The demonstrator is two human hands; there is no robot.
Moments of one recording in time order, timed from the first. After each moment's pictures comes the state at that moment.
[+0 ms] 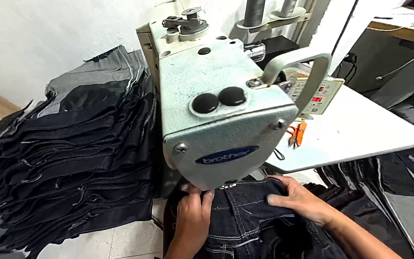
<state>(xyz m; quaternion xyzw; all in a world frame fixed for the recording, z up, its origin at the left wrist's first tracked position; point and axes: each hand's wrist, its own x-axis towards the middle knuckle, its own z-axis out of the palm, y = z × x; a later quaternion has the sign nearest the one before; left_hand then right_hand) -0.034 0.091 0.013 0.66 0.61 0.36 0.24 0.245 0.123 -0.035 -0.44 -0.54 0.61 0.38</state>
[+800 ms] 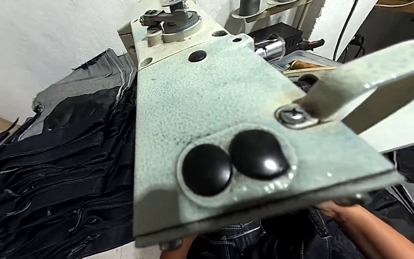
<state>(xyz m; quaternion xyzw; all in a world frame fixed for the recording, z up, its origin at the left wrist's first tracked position) -0.049 0.121 0.017 0.71 0.65 0.20 0.19 0.227 0.136 0.022 -0.47 -0.47 0.63 0.40</state>
